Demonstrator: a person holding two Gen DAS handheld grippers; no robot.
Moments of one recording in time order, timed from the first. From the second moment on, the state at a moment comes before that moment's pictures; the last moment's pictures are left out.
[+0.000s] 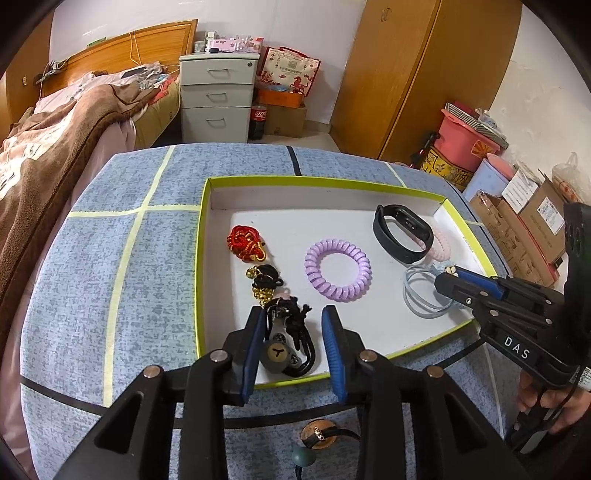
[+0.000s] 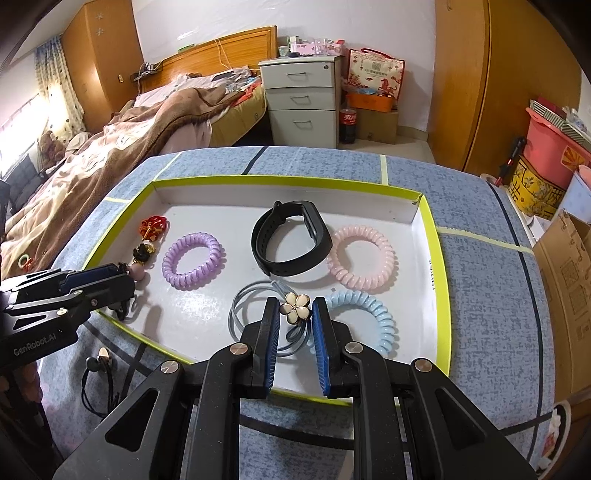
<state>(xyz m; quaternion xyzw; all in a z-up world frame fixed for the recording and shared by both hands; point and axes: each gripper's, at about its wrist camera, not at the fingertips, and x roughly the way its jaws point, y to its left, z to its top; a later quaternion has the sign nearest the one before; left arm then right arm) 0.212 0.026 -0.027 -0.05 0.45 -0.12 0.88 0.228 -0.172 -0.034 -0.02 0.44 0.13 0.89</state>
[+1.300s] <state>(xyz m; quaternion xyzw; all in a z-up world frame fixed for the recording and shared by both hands) 0.117 0.041 -0.001 -0.08 0.40 -0.13 0.90 0.134 -0.189 -0.008 0.01 0.39 0.14 0.91</state>
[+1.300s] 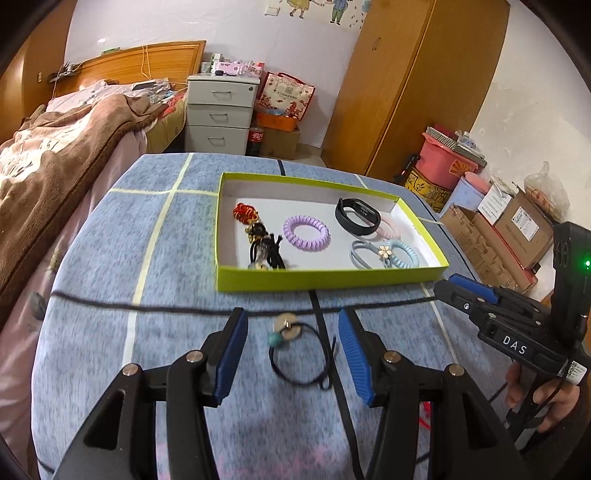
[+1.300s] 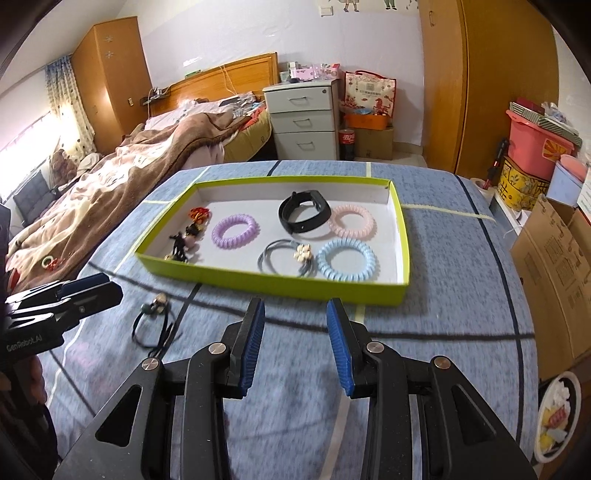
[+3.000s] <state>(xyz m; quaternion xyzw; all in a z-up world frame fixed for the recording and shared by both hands) 0.075 0.073 -0.030 -0.11 0.42 -0.12 0.89 0.064 -0.140 -0.053 -0.07 0.44 0.18 0.88</state>
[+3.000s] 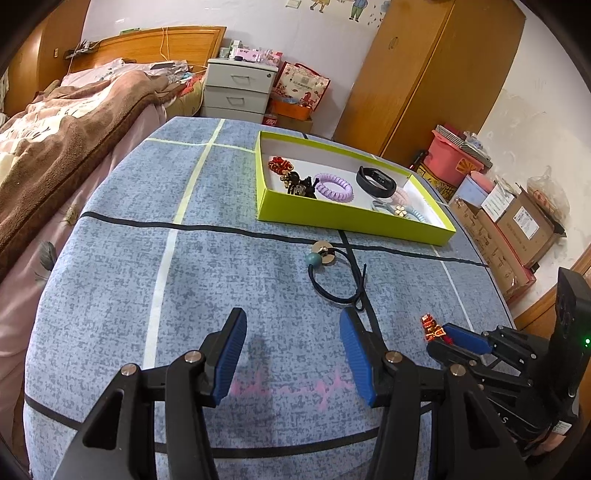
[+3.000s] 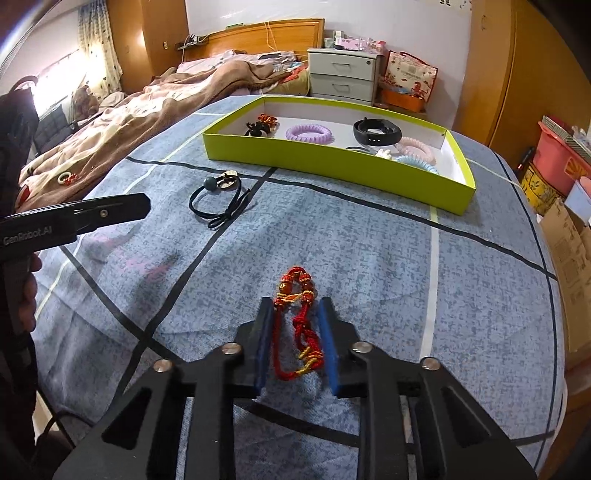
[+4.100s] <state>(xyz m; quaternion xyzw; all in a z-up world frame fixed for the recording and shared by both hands) 0.140 0.032 -0.041 -0.05 0.45 -0.11 0.88 0.084 -0.185 -0.020 0.00 0.39 0.16 0.91</state>
